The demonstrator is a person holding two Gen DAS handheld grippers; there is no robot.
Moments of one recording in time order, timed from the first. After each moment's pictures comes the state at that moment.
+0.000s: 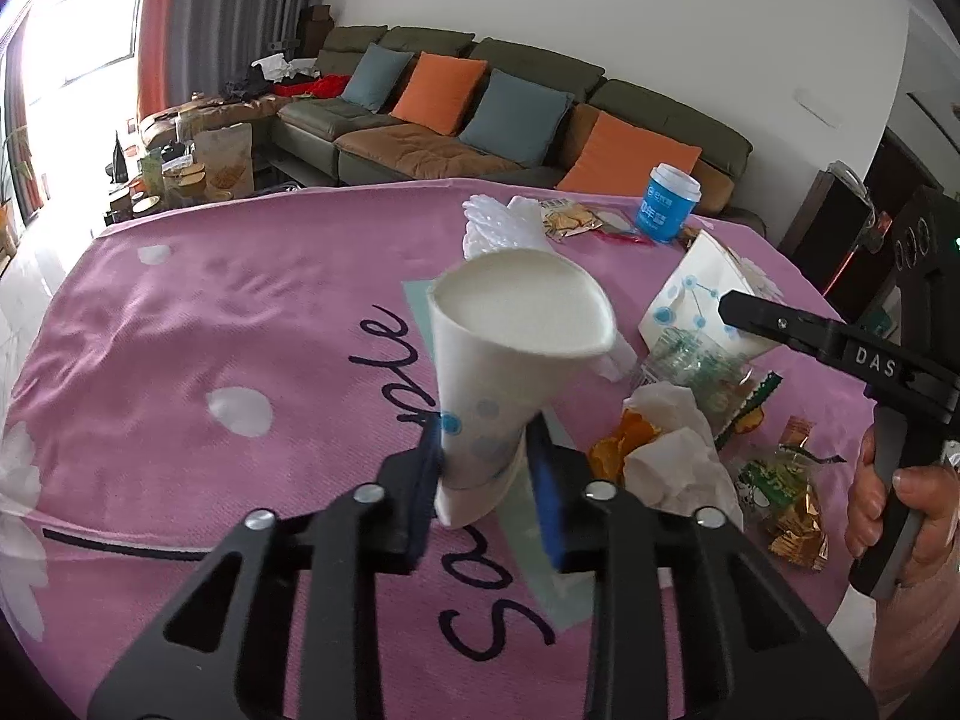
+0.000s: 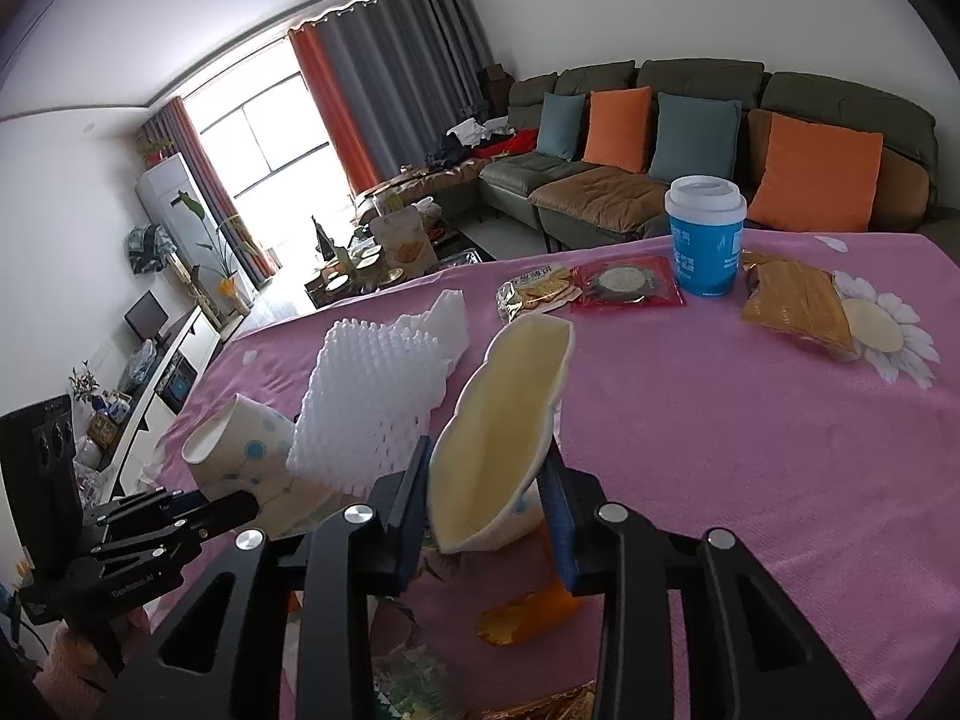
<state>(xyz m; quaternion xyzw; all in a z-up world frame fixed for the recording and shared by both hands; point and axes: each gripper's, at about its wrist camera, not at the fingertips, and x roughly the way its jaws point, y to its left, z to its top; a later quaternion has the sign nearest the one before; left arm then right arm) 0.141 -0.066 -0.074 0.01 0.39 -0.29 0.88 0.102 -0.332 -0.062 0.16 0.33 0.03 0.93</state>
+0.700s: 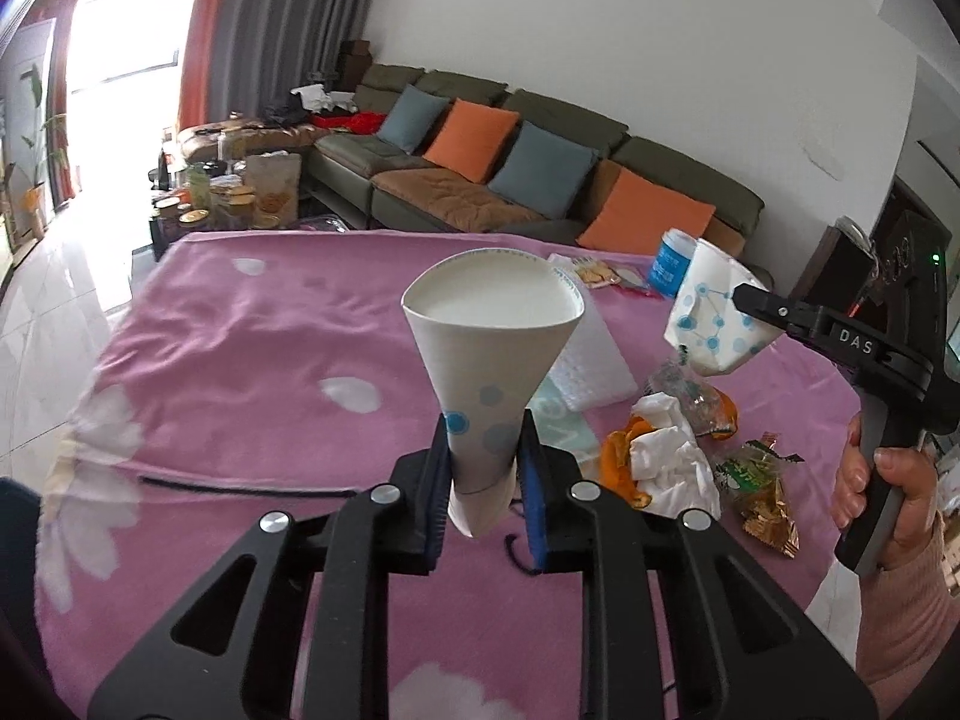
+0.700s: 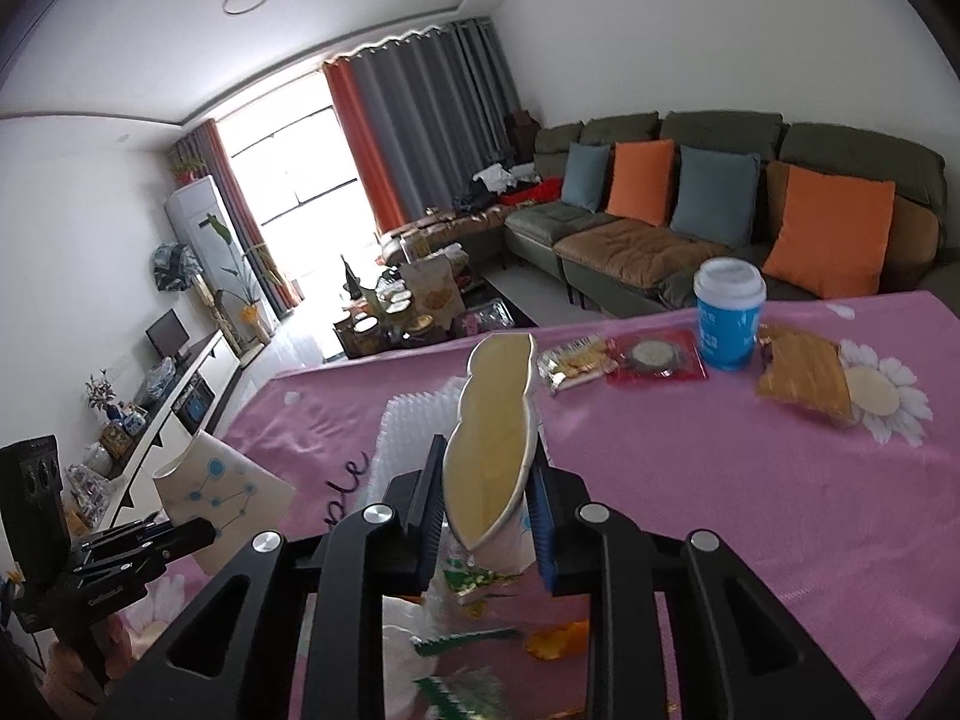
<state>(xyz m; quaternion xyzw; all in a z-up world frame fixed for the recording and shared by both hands) 0.100 0.008 -0.039 -0.03 0.34 -0.25 0.90 0.088 -0.318 -0.022 0.14 0.27 0.05 0.95</state>
